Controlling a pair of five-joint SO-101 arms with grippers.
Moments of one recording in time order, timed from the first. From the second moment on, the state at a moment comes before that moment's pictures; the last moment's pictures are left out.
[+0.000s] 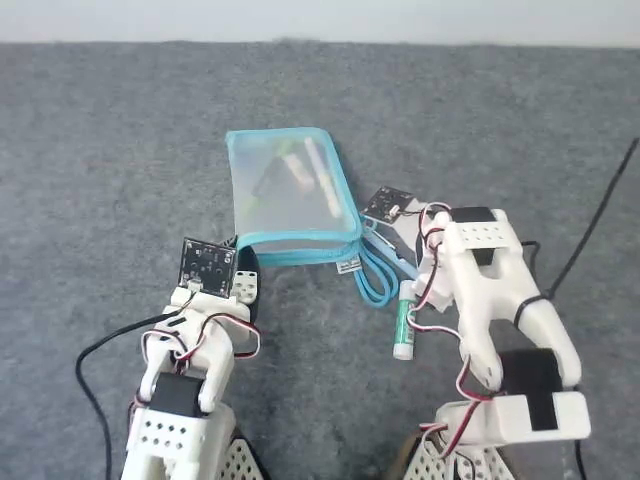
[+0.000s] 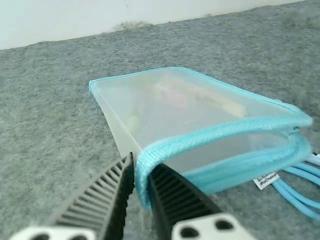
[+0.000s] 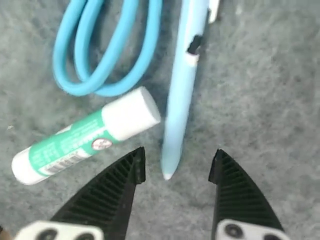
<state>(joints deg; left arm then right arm) 3.9 -92.7 96.3 37.0 1.1 -7.1 -1.4 35.5 62.6 48.0</state>
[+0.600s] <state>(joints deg) 3.9 -92.7 96.3 37.0 1.1 -6.1 4.8 33.2 58.6 48.0</state>
